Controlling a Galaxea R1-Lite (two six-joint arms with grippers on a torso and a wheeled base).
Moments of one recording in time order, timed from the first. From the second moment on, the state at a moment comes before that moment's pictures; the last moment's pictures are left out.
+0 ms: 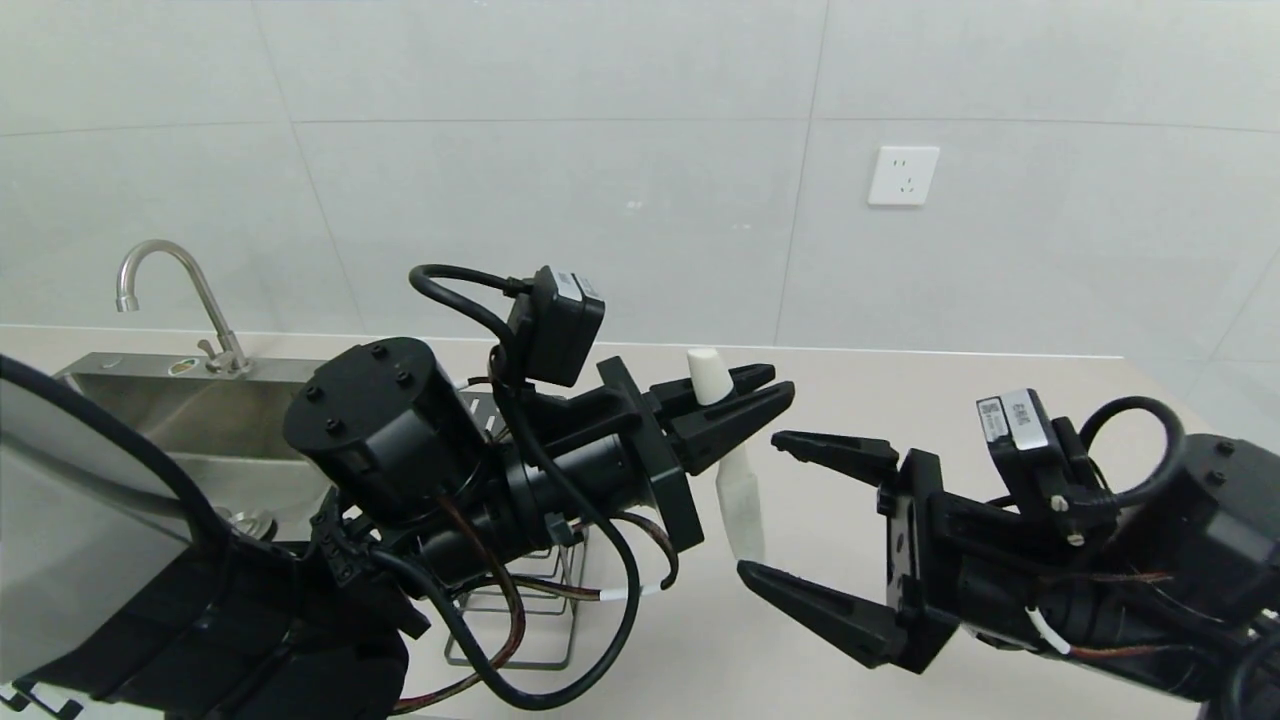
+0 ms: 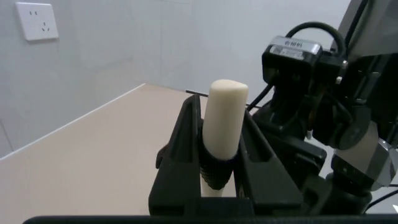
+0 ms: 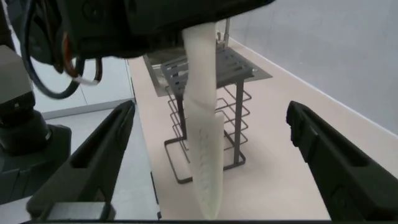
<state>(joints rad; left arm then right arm) -0.81 1.88 -0.69 -1.47 -0.45 -0.18 0.66 1.77 -0.24 -1.57 0.53 0.03</state>
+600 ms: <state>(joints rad) -0.82 1.82 -0.63 -1.46 -0.24 -0.12 0.26 1.18 -0.01 -1.41 0.43 0.03</state>
